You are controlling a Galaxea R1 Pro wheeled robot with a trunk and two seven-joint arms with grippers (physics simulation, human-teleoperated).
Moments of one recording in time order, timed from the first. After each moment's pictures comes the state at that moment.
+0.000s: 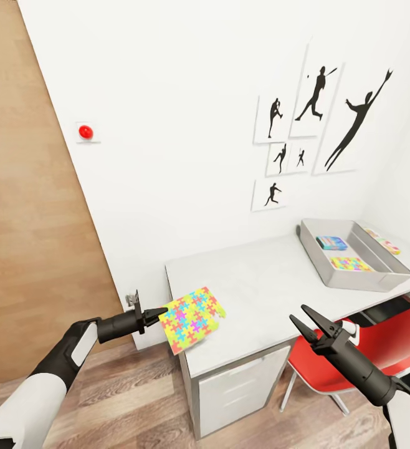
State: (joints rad) left arm -0.71 0.14 0.07 -0.64 0.49 0.91 -1.13; right arm -0.18 0.05 -0.53 -1.57 -0.79 1.03 0.94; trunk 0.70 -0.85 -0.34
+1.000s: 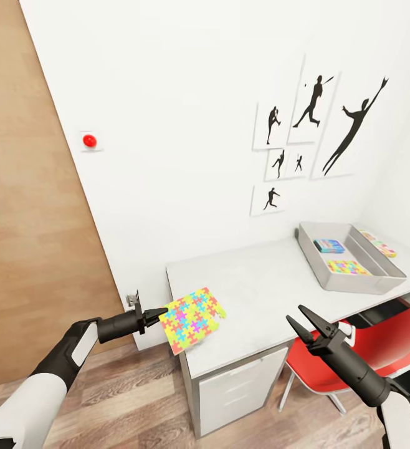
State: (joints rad) left arm -0.71 0.13 0.07 -0.64 0.49 0.91 -1.13; right arm -0.18 0.08 -0.53 -1.56 -0.79 1.02 0.94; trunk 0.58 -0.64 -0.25
